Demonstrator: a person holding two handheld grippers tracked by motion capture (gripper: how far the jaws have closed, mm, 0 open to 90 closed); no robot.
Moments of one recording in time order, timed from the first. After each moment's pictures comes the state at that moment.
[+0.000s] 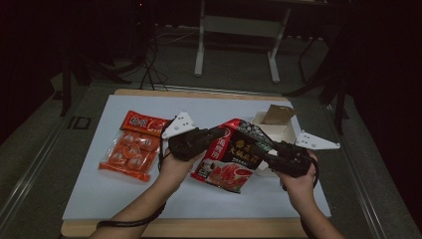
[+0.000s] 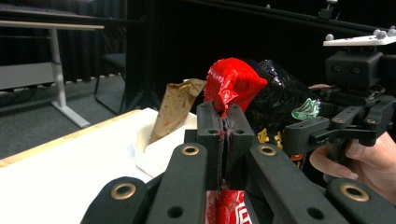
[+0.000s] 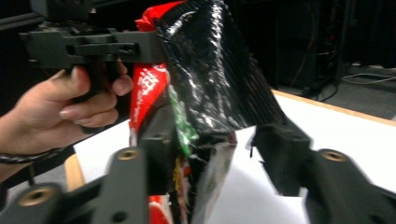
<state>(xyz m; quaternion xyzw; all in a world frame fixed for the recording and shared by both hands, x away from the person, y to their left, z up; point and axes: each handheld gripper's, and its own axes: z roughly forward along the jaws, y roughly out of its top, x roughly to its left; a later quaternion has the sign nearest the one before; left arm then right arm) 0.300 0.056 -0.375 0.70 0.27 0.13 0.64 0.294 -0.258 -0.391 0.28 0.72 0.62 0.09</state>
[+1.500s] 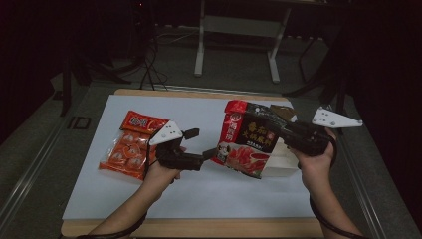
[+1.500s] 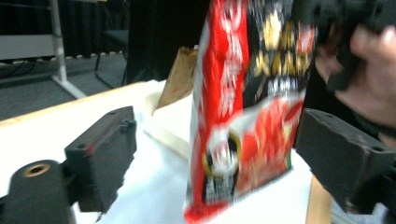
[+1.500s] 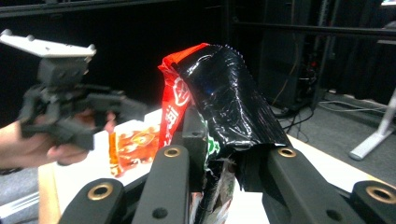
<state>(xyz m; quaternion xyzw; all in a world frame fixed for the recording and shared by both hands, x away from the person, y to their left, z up) 0.289 0.085 -0.404 0.73 0.30 0.11 0.61 0.317 -0.276 -0.333 0.25 0.73 0.61 0.15</state>
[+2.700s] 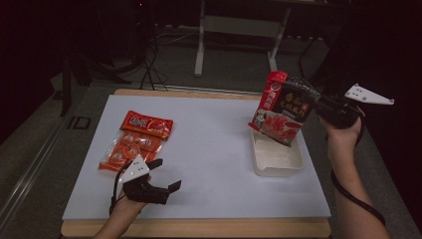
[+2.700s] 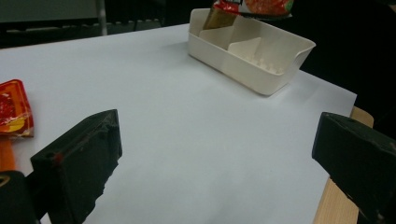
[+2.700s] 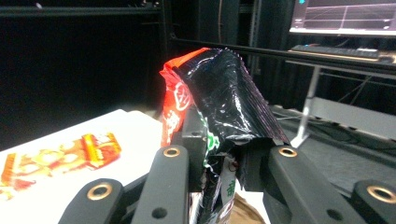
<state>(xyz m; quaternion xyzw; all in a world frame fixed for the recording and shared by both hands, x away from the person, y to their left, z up) 0.236 0.158 -0.481 0.74 0.35 0.14 0.56 0.393 -0.368 -0.328 0.29 0.70 0.59 0.26</state>
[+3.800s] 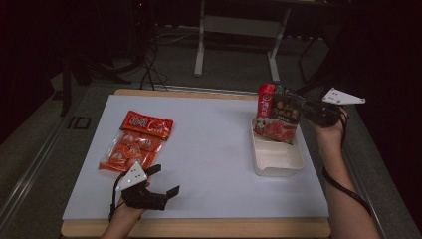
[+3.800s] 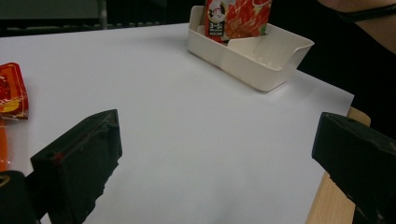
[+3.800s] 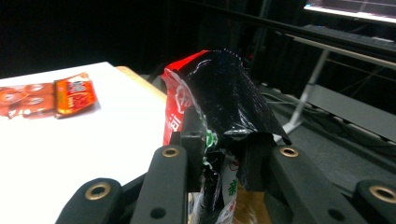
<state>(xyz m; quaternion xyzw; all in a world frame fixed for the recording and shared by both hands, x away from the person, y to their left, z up) 0.226 0.160 -0.497 0.73 0.36 0.13 0.57 0.438 -0.368 -0.377 0.25 0.75 0.55 0.26</state>
